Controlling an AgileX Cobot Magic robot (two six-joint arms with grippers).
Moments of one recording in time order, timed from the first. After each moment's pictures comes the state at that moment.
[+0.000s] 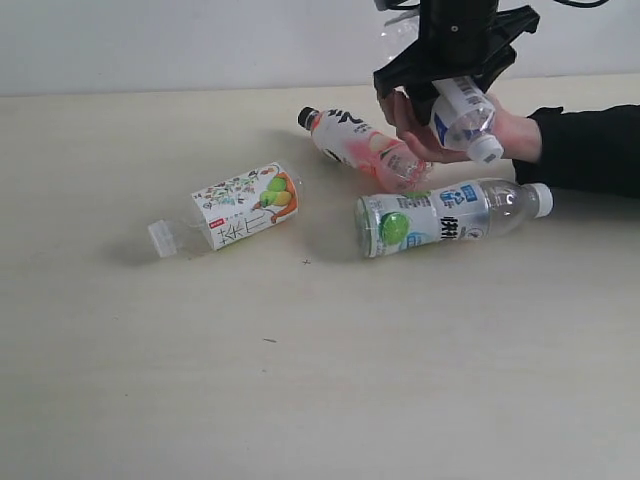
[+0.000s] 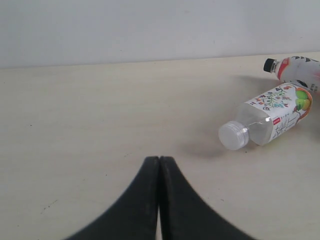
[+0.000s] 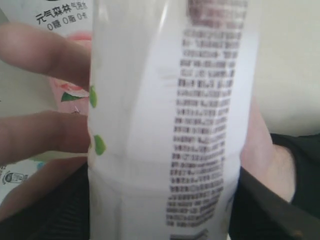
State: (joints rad) left arm -0.03 0.00 0.00 0.12 0.34 -0.11; right arm 0.40 2.15 -1.91 -0.23 1.22 0.11
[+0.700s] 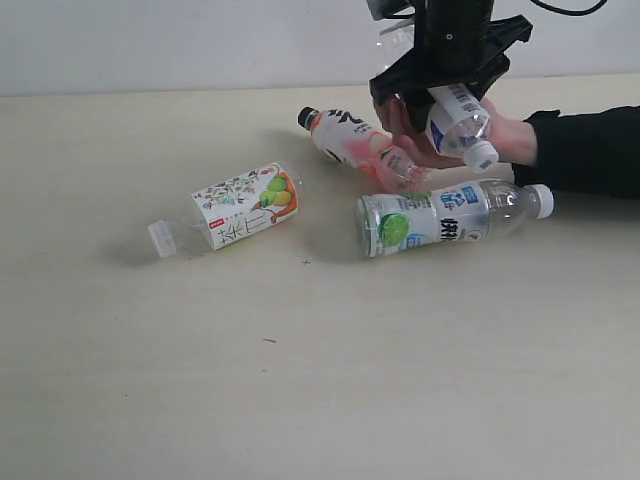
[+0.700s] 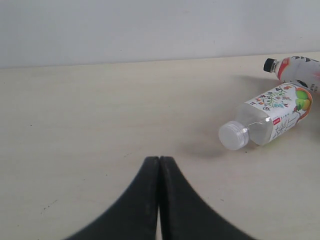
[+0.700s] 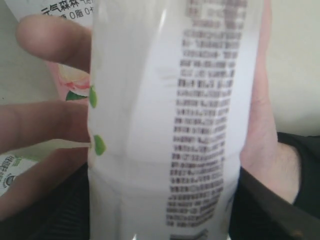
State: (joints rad) left arm -0.03 0.00 0.00 0.12 0.34 -0.11; right arm 0.40 2.17 -1.92 -0.22 1.22 0.10
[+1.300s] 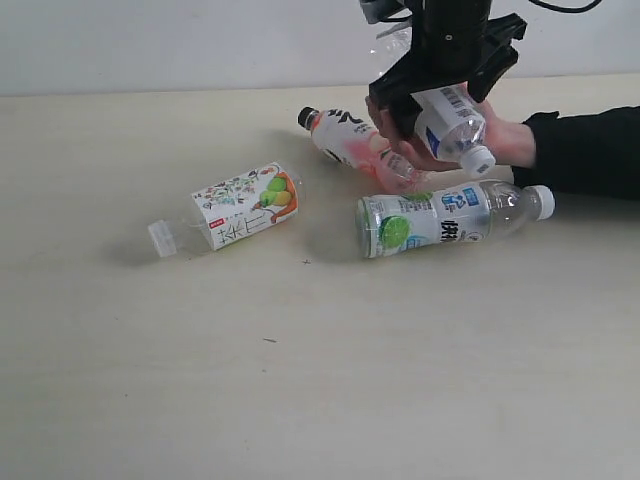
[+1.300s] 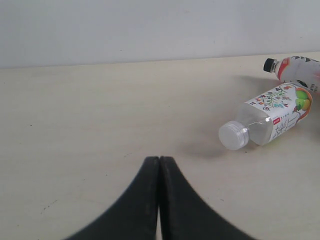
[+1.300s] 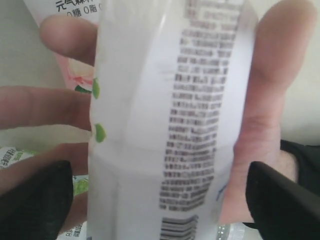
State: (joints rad) left arm -0.03 0.00 0.00 0.12 0.34 -0.11; right arm 0.40 2.17 -1.92 -0.22 1.23 0.03
